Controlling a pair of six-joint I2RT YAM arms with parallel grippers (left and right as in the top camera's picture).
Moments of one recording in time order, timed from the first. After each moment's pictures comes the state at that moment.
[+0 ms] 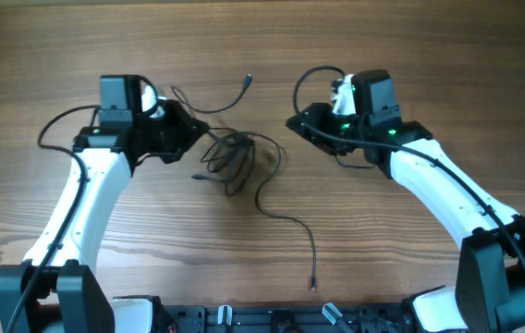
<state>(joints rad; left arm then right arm) -0.04 1.50 1.03 -0.52 0.62 -0.88 0.33 1.62 1.00 -0.21 -0.64 0.77</state>
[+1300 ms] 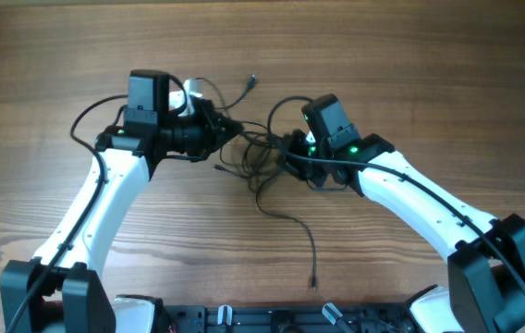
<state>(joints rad) -0.14 1.50 1.03 -0.47 0.76 -0.89 0.53 1.62 1.00 -0.45 -0.32 1.08</state>
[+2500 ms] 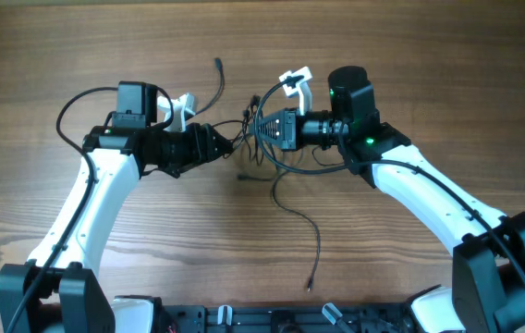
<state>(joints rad) -0.08 1.49 1.03 -0.71 0.68 -0.34 0.43 1.62 1.00 0.10 -0.89 0.57</state>
